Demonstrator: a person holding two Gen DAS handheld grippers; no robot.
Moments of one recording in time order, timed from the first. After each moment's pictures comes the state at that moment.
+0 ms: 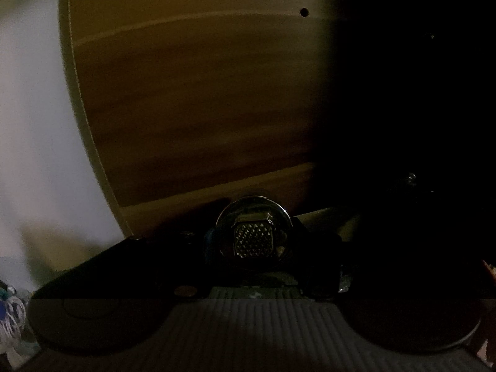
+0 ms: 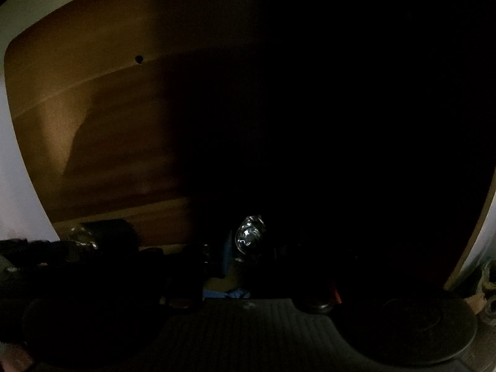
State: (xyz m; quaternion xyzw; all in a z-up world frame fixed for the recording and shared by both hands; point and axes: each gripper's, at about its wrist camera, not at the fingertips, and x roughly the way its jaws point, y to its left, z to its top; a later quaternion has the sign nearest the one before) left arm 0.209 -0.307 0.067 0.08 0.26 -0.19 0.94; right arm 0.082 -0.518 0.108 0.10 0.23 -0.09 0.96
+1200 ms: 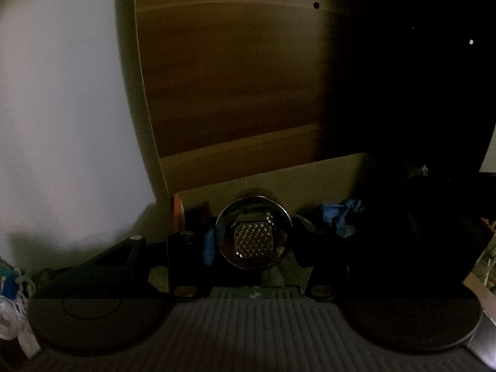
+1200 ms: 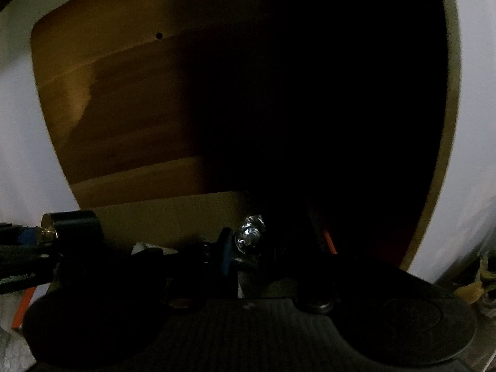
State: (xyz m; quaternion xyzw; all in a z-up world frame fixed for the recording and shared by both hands) left arm 0.187 -0.266 0.053 0.08 0.28 -0.23 0.93; right arm 0.073 -0.504 0.089 0.09 0.25 -0.08 0.96
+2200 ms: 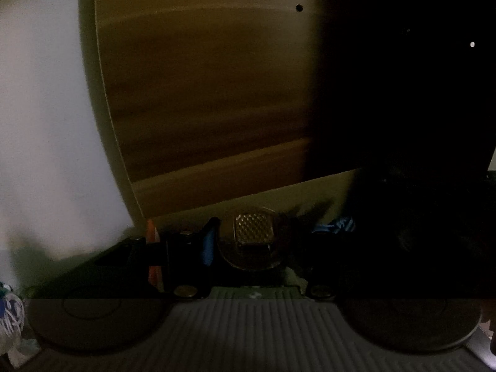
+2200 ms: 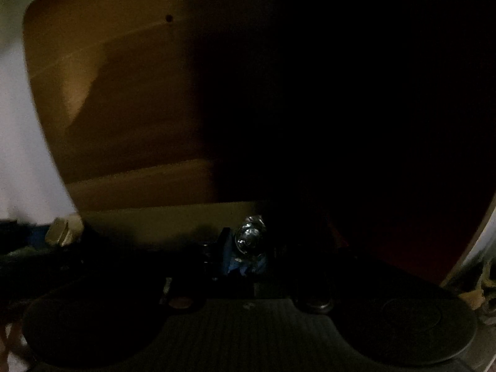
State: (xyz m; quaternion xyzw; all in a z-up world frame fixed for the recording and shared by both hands) left arm 0.204 -0.287 0.052 0.09 0.26 -0.24 0.93; right arm 0.094 -0.507 0.100 0.08 0.26 -0.08 0.96
